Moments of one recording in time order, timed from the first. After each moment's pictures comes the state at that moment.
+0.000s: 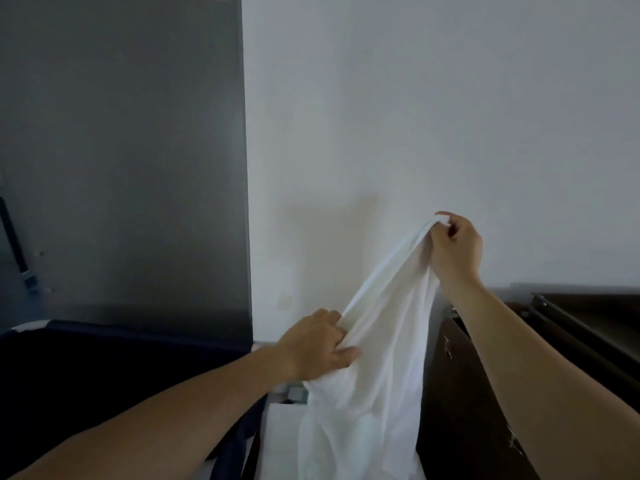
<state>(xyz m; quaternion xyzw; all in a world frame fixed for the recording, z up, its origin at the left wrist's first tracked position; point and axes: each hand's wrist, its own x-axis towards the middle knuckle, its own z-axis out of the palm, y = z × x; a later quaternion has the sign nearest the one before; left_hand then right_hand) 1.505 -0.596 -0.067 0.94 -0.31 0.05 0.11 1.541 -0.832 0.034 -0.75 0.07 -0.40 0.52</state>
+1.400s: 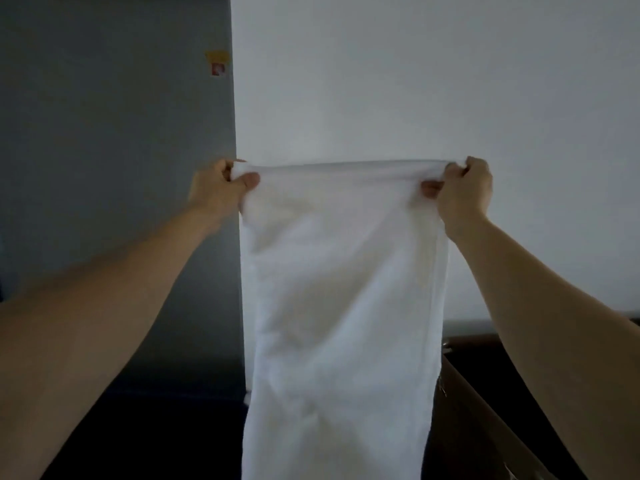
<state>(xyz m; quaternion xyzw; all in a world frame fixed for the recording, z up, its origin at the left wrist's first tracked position) 1.562 -0.501 0.182 0.72 -0.11 0.39 0.56 1.530 -0.846 0.183 -0.63 0.04 -0.46 0.62</state>
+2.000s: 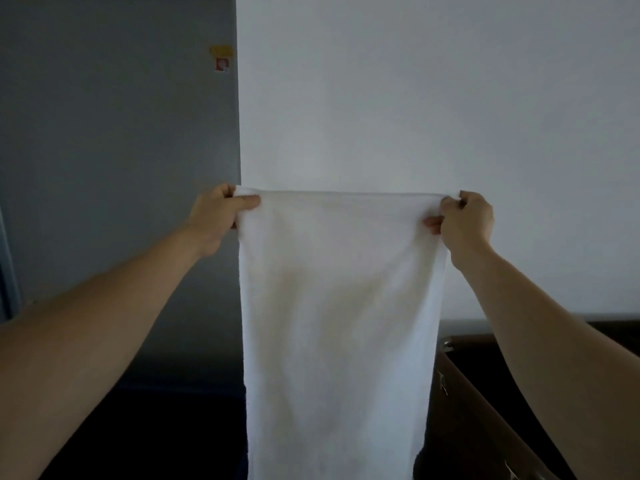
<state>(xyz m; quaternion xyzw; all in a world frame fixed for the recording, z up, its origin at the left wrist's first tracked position) 1.549 -0.494 0.149 0.71 -0.13 0.24 0.65 1.532 -0.854 0.140 -0.68 0.07 -0.43 0.59</state>
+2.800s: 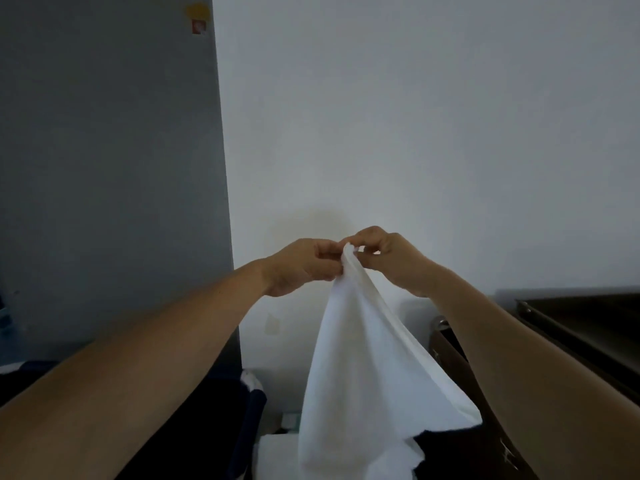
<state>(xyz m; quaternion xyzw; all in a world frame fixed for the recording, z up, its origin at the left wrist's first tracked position) 1.550 -0.603 0.068 0.80 -0.29 -0.07 0.51 1.526 -0.804 0.070 -0.82 -0.24 -0.11 0.50</state>
